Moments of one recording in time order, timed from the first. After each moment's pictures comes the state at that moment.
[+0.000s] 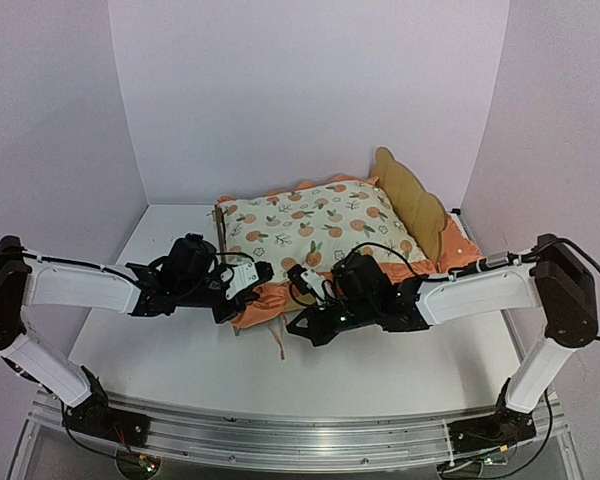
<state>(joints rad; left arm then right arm) -0.81 1.46 0.74 0.12 0.13 0.53 0.99 1.73 0.98 0.09 -0.29 0.33</state>
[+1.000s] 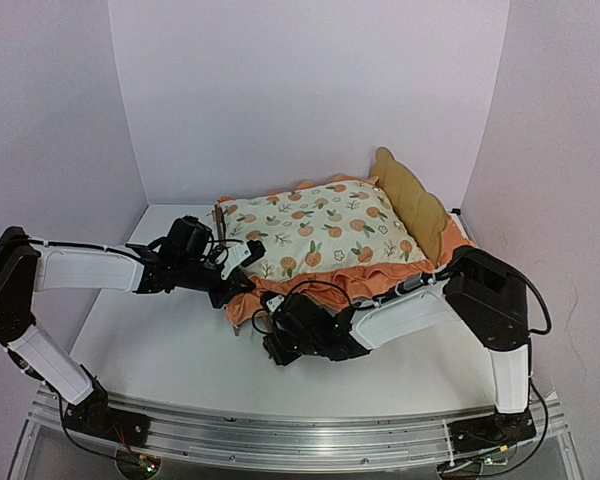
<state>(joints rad) -0.68 1.53 0.87 -0.02 0.31 0.39 1.15 2.10 1.22 0.07 0.23 0.36</state>
